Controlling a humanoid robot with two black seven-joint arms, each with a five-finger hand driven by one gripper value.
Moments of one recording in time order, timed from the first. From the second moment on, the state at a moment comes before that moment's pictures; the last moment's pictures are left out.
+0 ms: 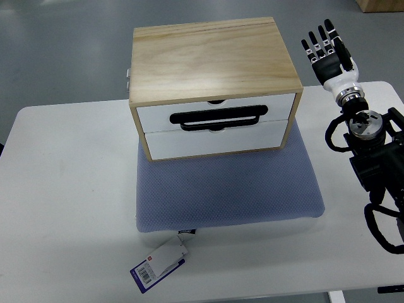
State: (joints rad) left arm -0.02 0.00 -0.07 -0.17 0.00 -0.02 0.09; right arm 0.82 -0.07 1.42 0.44 -0.08 0.37 0.12
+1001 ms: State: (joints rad) left arm -0.03 0.00 -0.07 -0.20 0.01 -0.03 0.10; right arm 1.32 -0.40 0.65 0.50 -0.11 0.38 0.02
